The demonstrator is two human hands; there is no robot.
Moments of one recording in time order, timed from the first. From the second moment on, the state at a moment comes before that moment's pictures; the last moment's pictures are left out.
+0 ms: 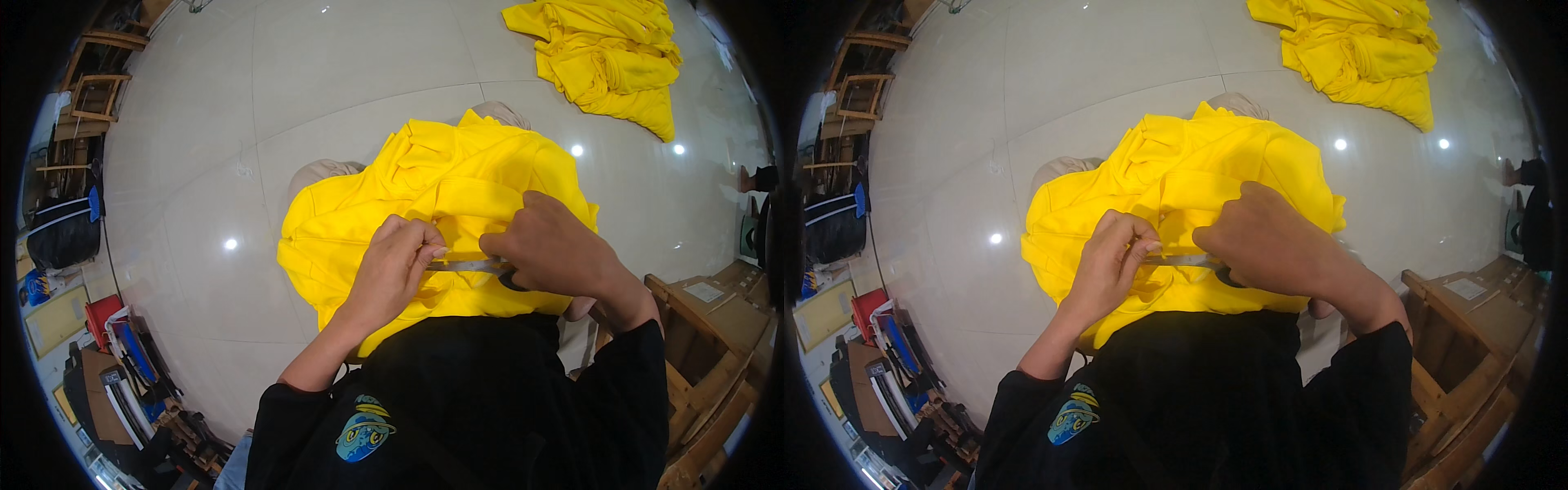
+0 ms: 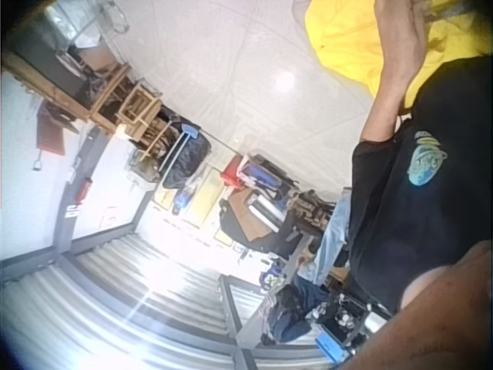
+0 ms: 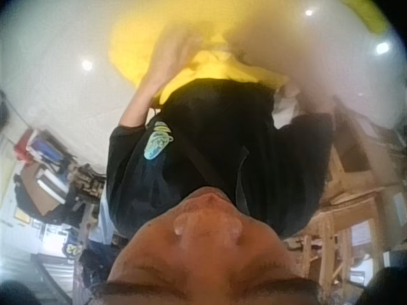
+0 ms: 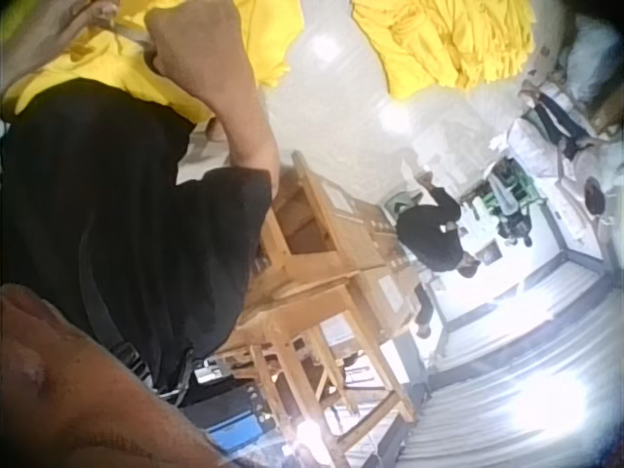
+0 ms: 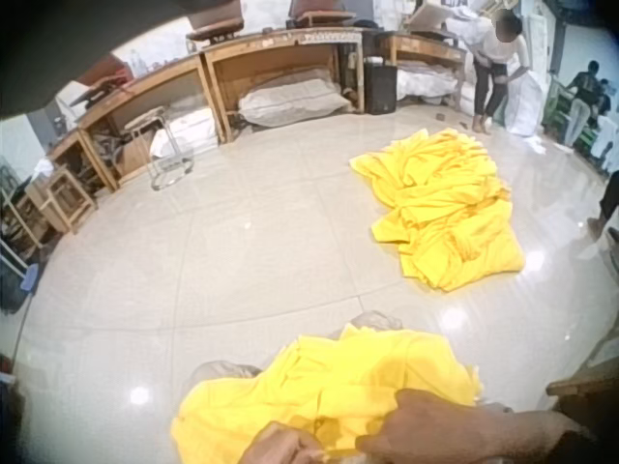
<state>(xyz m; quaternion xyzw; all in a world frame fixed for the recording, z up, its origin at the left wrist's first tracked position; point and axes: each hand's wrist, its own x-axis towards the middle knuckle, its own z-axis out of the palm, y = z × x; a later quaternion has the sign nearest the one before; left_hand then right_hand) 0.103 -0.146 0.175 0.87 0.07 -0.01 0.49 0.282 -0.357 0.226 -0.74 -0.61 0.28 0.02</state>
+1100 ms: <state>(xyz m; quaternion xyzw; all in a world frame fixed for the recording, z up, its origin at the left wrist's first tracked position) 0.095 -0.139 0.152 0.66 0.18 0.10 0.72 0.282 -0.362 0.230 -0.75 -0.59 0.30 0.00</state>
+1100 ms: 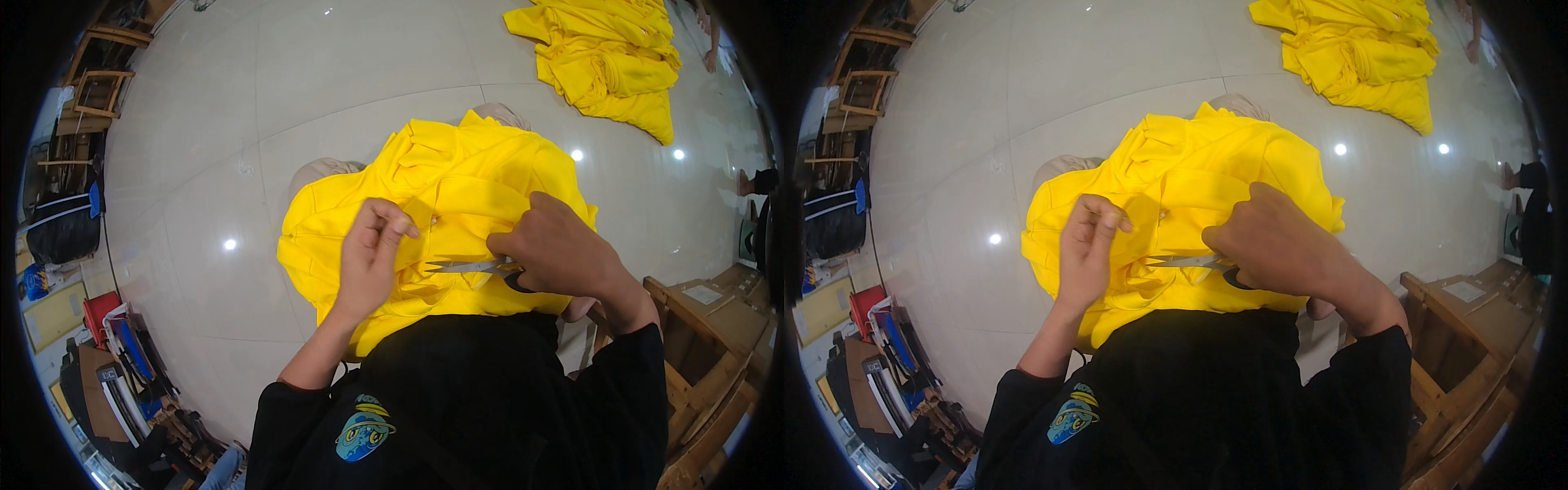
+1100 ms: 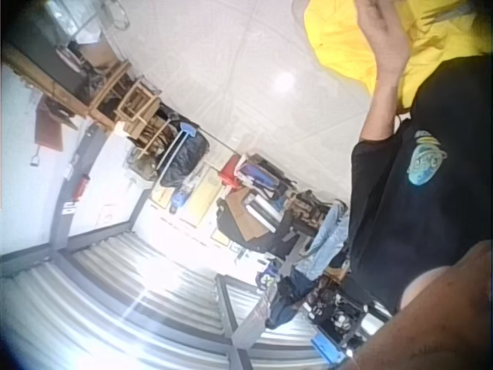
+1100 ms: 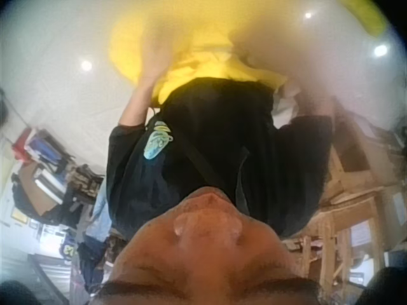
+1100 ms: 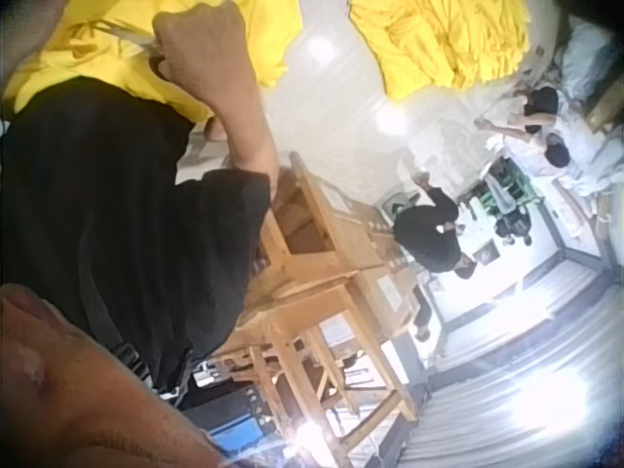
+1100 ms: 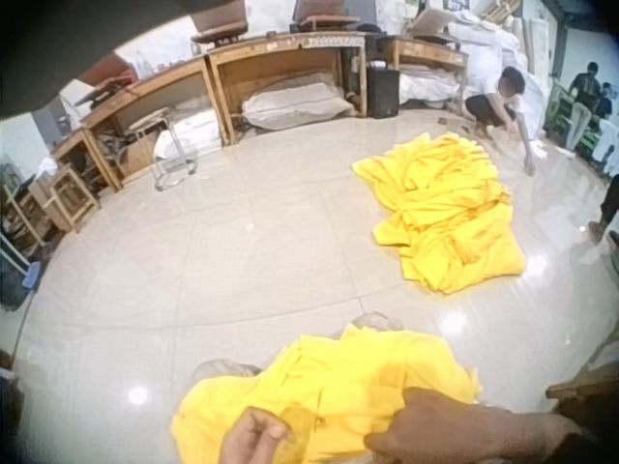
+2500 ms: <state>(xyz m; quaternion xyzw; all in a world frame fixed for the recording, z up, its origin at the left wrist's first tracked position) 0.068 -0.103 0.140 0.78 -0.01 -0.22 0.59 0.210 -0.368 0.168 -0.71 -0.36 0.36 0.49</state>
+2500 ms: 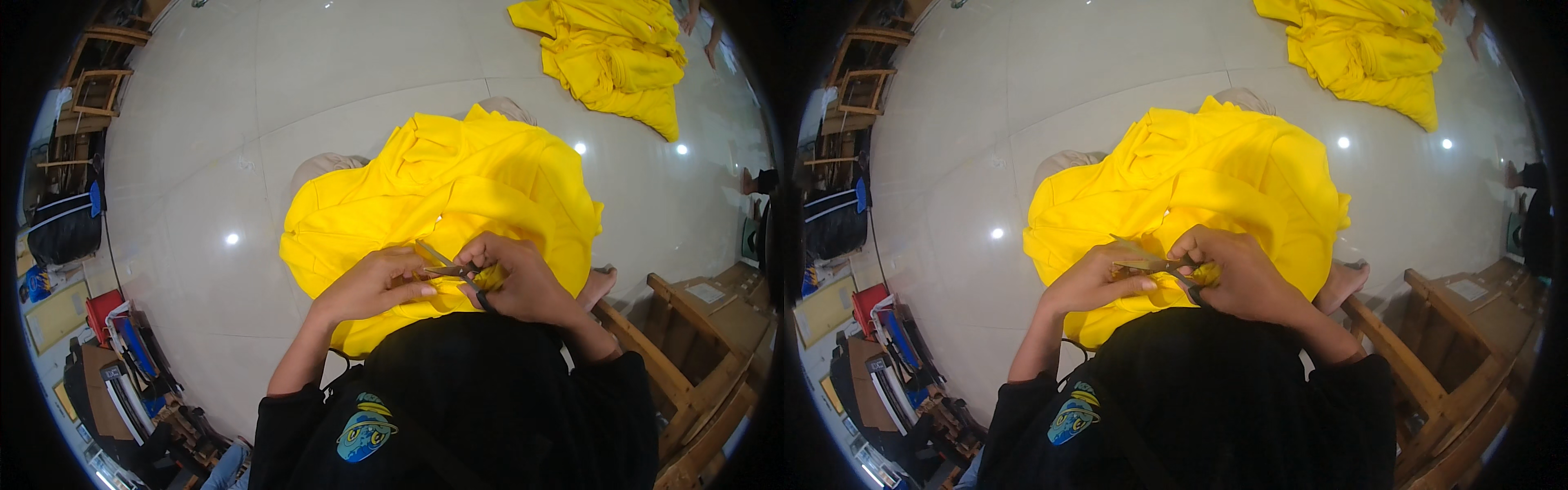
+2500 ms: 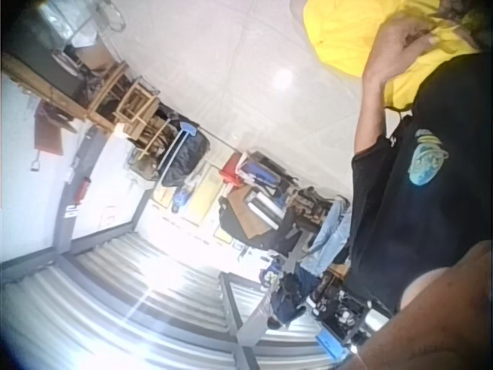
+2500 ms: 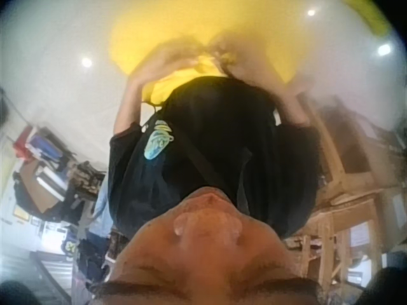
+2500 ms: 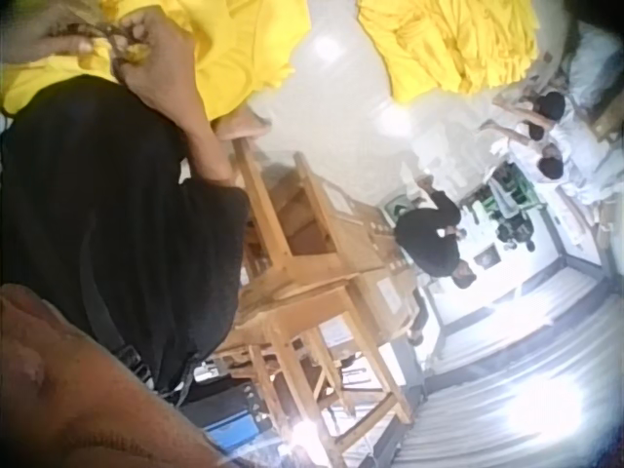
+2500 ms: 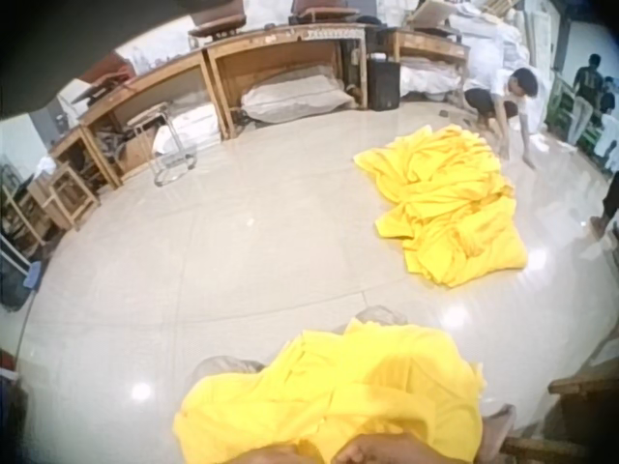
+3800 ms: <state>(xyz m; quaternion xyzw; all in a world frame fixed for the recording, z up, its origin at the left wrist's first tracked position) 0.057 -0.130 0.139 0.73 0.10 -0.08 0.67 0.276 -0.363 0.268 -0.72 -0.67 0.18 -0.04</state>
